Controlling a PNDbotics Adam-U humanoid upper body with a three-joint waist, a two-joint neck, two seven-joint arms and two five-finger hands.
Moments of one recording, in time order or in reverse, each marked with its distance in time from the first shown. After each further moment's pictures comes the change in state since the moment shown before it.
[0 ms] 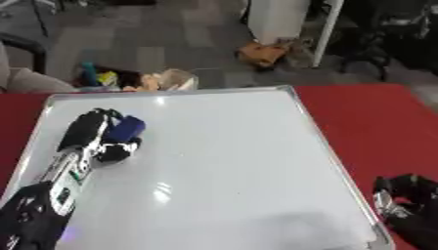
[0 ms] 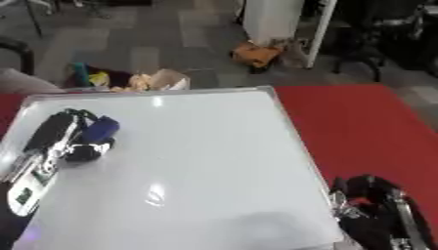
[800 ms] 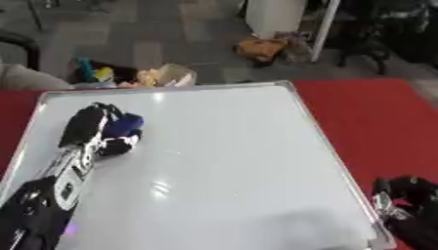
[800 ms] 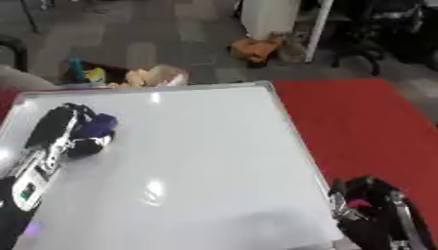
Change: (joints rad) left arm -0.028 -0.005 0.021 0.040 -0.039 -0.001 0.046; right arm -0.009 0.009 0.003 0.000 0.002 0.003 0.004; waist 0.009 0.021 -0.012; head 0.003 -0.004
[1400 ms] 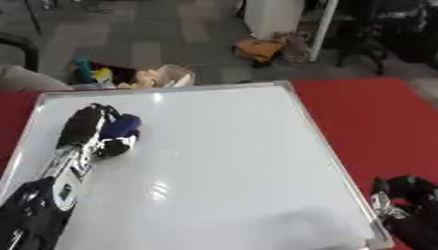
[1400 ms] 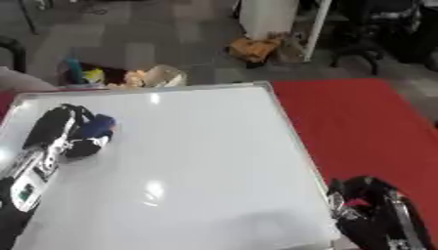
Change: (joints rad) left arm 0.000 0.000 0.010 0.011 -0.004 0.005 0.010; right arm 0.000 0.000 0.000 0.000 0.000 0.000 0.000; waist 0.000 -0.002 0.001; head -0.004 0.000
